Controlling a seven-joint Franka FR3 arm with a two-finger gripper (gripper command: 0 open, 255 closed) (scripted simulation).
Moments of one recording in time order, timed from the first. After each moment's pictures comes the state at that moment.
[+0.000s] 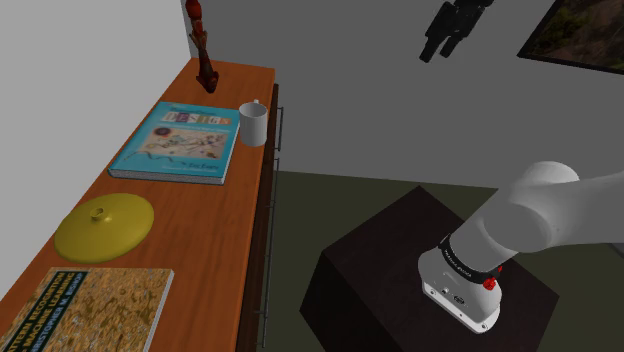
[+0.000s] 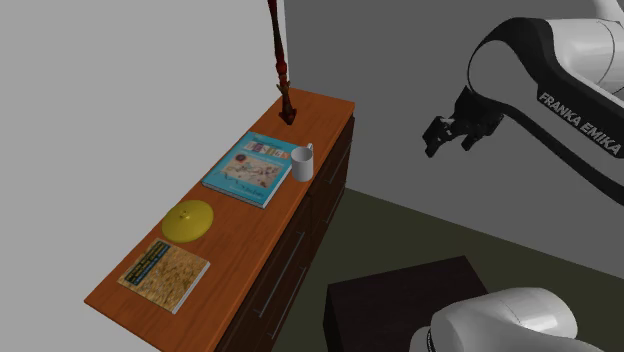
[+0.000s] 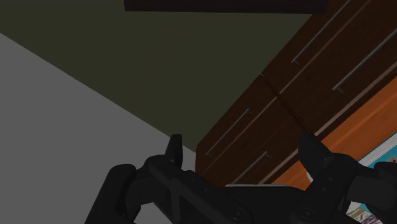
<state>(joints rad) 0.01 -0.79 -0.06 -2.27 -0.02 1.59 -0.09</state>
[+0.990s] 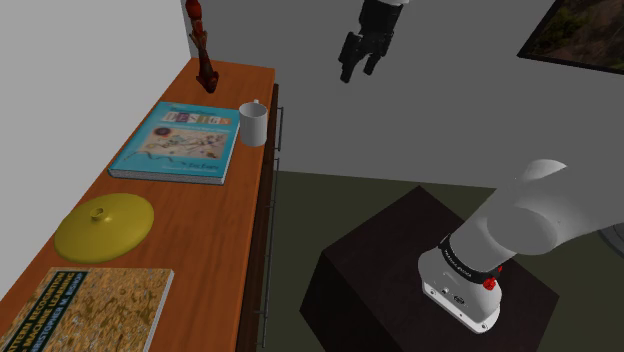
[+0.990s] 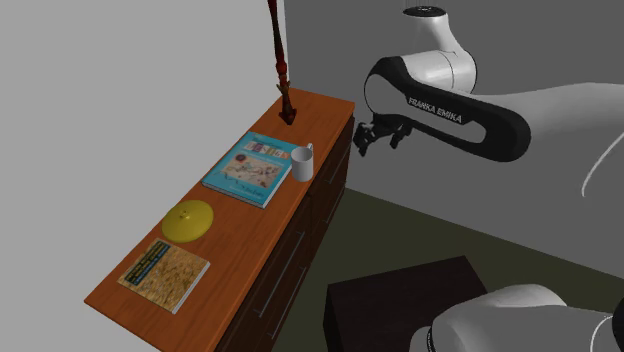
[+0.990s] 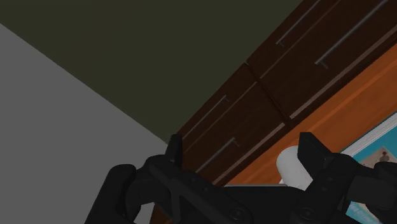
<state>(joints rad) 0.08 -0.45 0.09 -2.22 0.04 1.87 0.03</state>
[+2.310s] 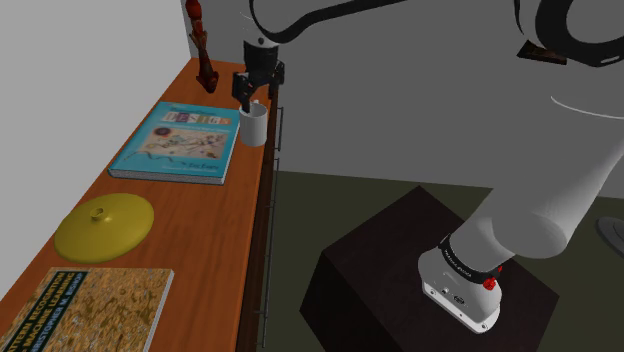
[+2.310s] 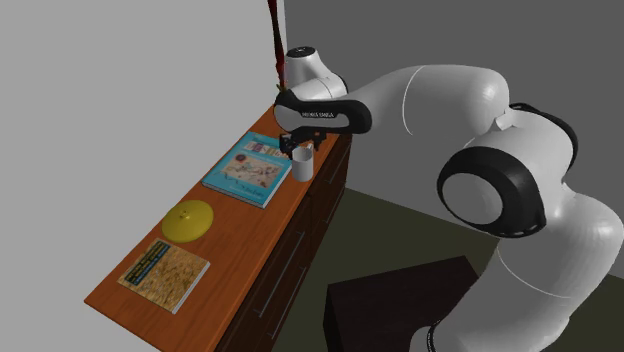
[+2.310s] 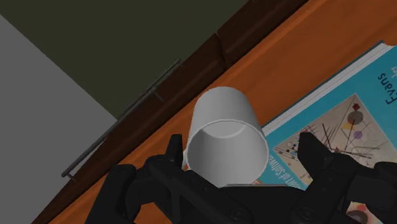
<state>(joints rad) 0.20 0.24 0.26 -1.74 -0.10 2.03 0.25</state>
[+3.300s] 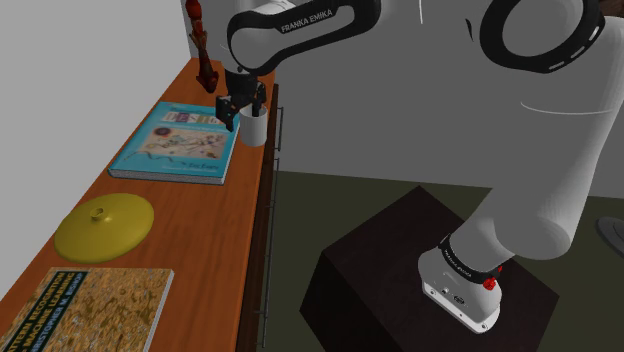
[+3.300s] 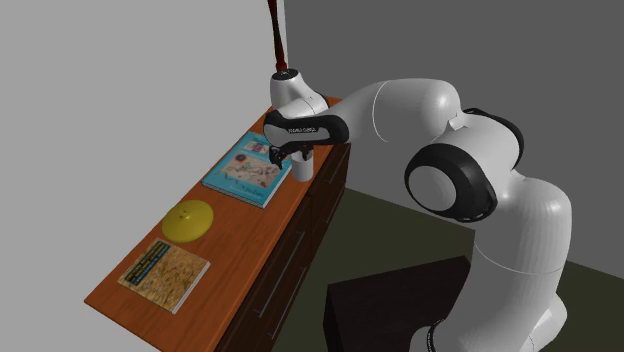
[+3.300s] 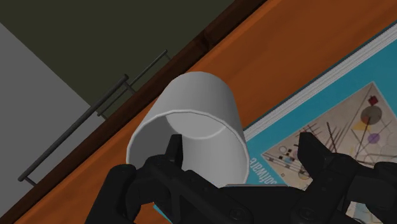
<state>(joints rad) 0.25 0.42 0.26 -1.65 -0.16 2.10 0.29</state>
